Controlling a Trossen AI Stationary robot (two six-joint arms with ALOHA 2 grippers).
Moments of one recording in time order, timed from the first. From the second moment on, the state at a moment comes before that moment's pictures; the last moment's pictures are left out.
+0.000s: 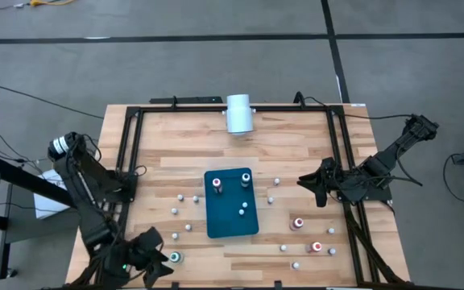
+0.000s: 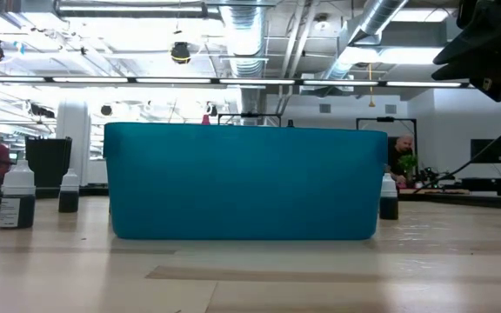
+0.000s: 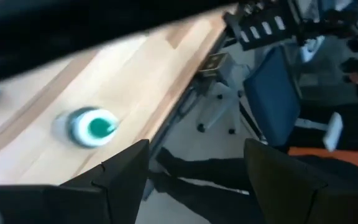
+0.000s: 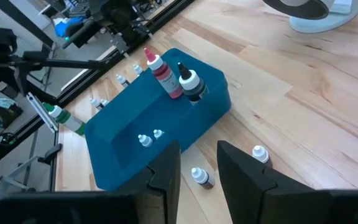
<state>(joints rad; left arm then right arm) -1.07 1.44 1.09 -0.50 -0.53 -1.72 0.67 0.59 0.46 -0.49 0.73 0.99</state>
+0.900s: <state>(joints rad) -1.24 1.79 1.09 -0.70 -0.68 -1.99 0.67 0.59 0.46 -0.49 0.70 1.00</state>
